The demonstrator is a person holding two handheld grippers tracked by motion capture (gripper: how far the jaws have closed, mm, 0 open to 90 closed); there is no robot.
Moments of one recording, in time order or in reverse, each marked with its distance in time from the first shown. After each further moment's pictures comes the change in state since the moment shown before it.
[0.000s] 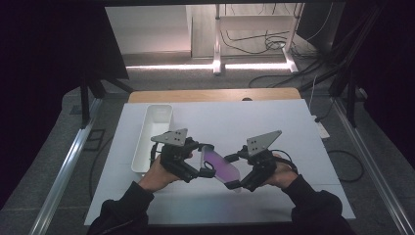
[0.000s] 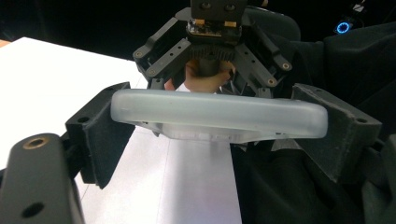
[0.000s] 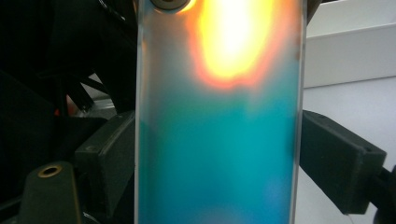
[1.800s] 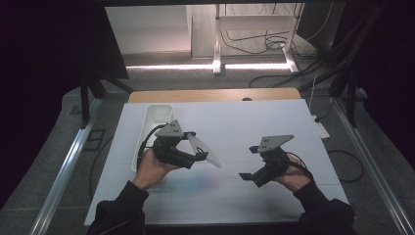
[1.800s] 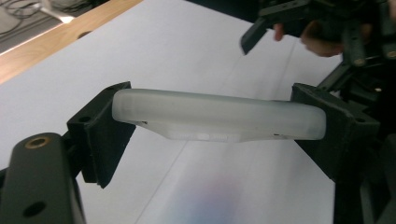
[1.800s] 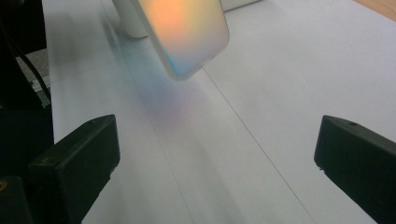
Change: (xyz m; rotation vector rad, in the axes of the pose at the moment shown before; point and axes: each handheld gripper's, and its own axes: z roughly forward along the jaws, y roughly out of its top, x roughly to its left) left arm 0.009 0.004 -0.018 0.172 0.470 -0.092; right arm -0.010 -0.034 -0.027 0.139 -0.413 0.132
